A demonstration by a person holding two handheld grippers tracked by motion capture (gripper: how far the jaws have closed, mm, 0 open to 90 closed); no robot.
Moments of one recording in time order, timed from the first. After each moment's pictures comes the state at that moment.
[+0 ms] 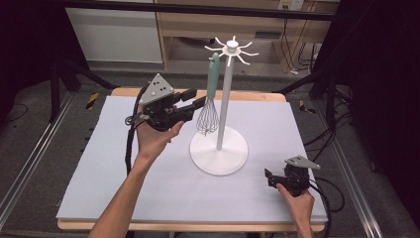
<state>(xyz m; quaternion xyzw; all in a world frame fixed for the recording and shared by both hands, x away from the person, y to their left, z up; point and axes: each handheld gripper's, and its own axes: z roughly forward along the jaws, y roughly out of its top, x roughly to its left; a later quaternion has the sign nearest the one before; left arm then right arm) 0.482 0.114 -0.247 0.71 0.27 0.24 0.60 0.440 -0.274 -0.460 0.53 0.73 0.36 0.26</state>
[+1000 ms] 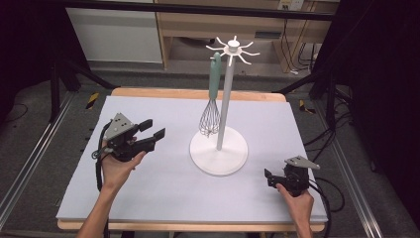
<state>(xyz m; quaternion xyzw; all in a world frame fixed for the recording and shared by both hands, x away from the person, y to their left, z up) 0.463 0.206 -0.346 0.72 0.36 0.25 0.54 0.441 -0.274 -0.461 0.53 0.72 0.36 0.26</state>
